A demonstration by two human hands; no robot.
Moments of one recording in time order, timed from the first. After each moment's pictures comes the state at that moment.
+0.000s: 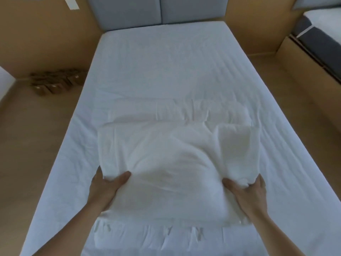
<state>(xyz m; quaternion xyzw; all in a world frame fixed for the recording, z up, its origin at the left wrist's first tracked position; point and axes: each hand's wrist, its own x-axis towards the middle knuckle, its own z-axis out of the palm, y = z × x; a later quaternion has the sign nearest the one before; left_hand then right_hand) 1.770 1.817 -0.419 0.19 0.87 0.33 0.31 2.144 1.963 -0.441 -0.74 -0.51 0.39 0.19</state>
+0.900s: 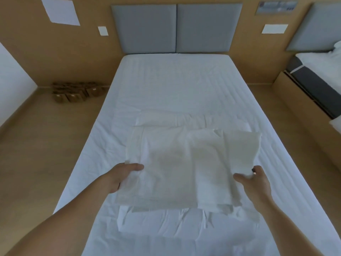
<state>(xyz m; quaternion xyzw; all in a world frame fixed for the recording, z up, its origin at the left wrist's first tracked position) 1.747 1.798 -0.318 0.13 0.73 0.36 0.56 2.119 1.941 -0.331 -0.72 -0.55 0.38 0.21</state>
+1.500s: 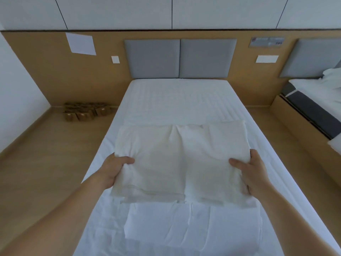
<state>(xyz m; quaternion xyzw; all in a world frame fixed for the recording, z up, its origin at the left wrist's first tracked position) 1.726 1.775 -0.244 0.14 0.71 0.53 0.44 2.086 1.937 -0.238 -0.55 -0.53 0.52 0.37</state>
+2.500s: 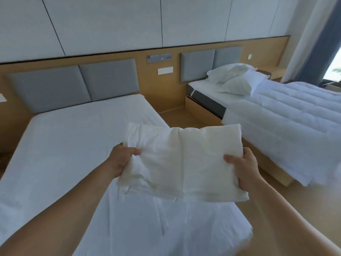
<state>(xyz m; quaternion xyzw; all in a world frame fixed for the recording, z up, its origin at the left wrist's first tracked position) 2.104 1.940 -0.179 0.38 0.63 0.46 0.50 2.455 1.913 -0.200 -0.63 -0.34 0.45 0.54</state>
